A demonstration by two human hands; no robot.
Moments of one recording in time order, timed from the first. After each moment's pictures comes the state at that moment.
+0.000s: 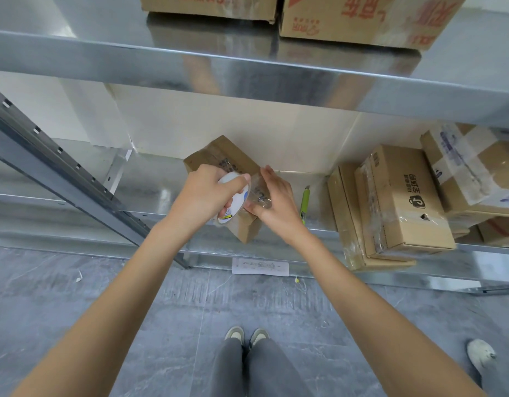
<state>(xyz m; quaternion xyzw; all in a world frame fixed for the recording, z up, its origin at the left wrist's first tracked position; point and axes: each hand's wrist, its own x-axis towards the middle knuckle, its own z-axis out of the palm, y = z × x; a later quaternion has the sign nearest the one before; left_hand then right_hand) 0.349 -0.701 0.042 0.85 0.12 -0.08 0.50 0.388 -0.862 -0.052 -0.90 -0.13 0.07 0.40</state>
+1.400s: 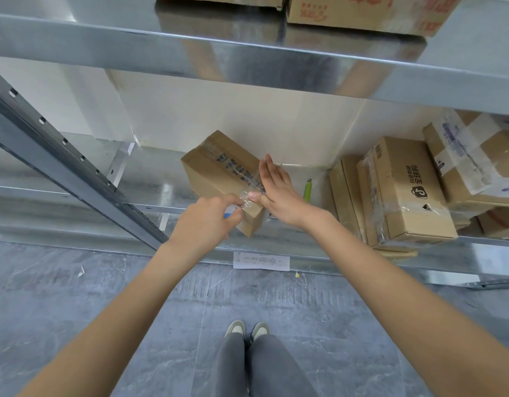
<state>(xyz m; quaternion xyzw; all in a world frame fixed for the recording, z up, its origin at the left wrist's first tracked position) 0.305 -0.698 0.007 0.95 0.04 -0.11 0.29 0.399 -0.869 -0.037 -0.92 -0.23 0.23 0.23</state>
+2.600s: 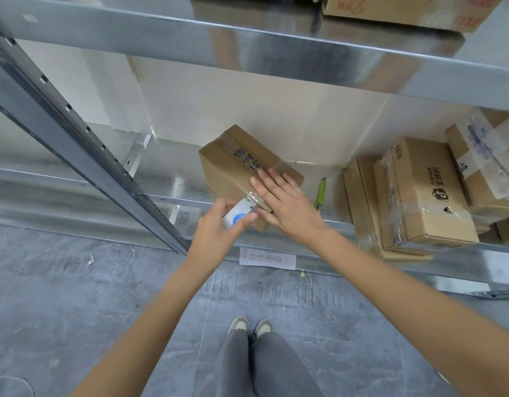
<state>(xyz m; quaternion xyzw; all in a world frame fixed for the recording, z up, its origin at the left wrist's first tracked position) 0.269 -0.694 -0.043 0.84 0.11 0.02 0.54 0.363 -0.864 -0.053 -0.91 -0.41 -0.08 0.07</state>
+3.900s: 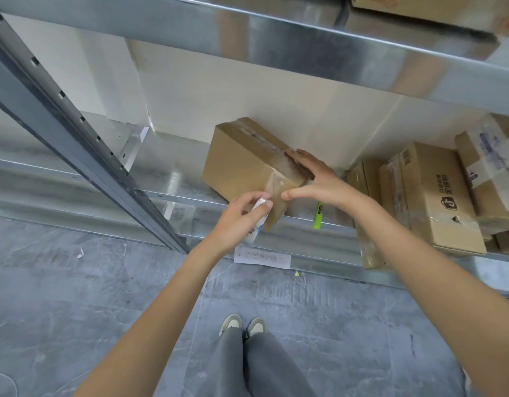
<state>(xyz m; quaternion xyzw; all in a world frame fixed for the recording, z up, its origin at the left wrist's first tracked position) 0.310 -0.707 -0.049 0.74 0.13 -0.15 0.65 0.434 -0.895 -0.027 -0.89 -0.16 0.23 0.36</state>
